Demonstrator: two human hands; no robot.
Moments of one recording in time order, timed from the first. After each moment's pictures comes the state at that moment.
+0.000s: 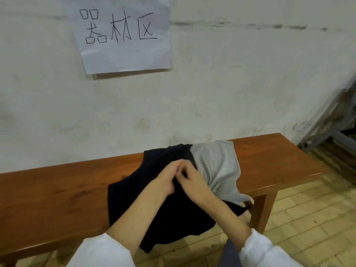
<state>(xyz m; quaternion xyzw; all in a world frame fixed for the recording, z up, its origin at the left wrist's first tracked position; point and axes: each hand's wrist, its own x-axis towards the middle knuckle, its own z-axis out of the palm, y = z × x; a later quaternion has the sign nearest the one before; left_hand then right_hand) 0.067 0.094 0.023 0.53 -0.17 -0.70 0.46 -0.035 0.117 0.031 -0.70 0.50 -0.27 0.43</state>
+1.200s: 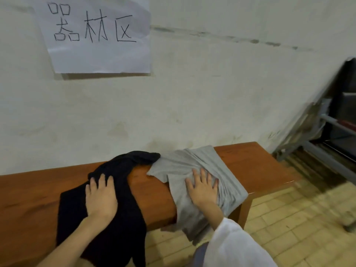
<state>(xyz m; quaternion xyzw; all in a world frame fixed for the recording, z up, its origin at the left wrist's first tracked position) 0.149 0.122 -0.050 0.84 -0.55 -0.02 0.05 -0.126 0.040 -0.053 -0.70 0.70 -0.02 0.14</state>
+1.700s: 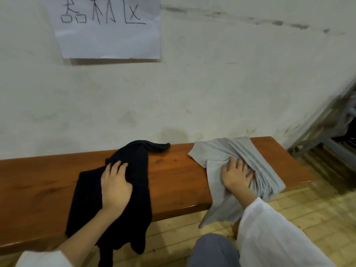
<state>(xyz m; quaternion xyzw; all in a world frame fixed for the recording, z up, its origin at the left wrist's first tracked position) 0.132 0.114 -0.061 0.82 -0.52 -0.06 0.24 -0.193 -0.007 -0.044 -0.61 0.78 -0.05 0.14</state>
